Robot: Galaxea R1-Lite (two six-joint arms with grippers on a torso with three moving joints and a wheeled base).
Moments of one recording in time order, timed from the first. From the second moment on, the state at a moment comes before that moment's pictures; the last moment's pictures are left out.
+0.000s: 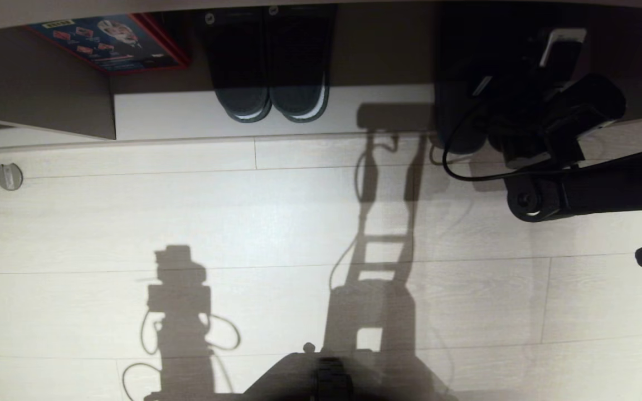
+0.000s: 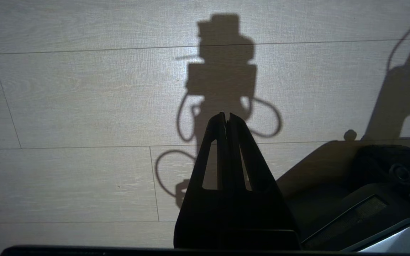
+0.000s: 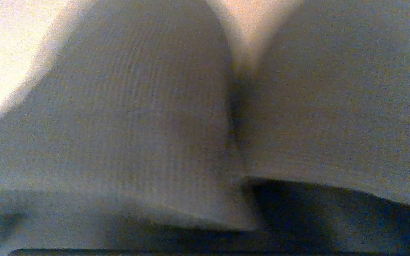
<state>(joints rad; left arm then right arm) 0.00 0.00 0.00 -0.01 0.00 -0.02 0.18 2.15 -1.57 -1.38 -0.12 -0.20</state>
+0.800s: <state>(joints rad) 0.00 0.00 0.00 -0.01 0.00 -0.01 0.25 1.51 -0.71 -1.18 -0.08 -0.11</state>
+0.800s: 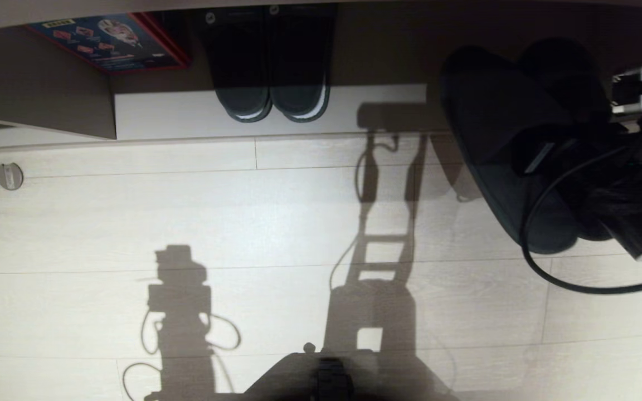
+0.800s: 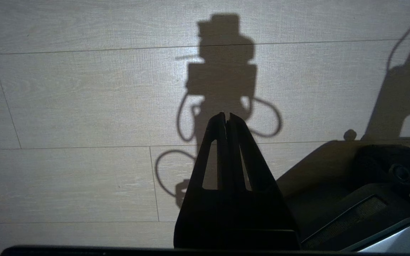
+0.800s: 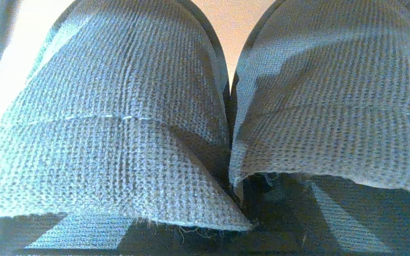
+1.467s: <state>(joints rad) 0.00 0.00 0.00 -0.01 0.00 -0.01 0.19 0.74 -0.34 -0.62 -0.07 -0.06</state>
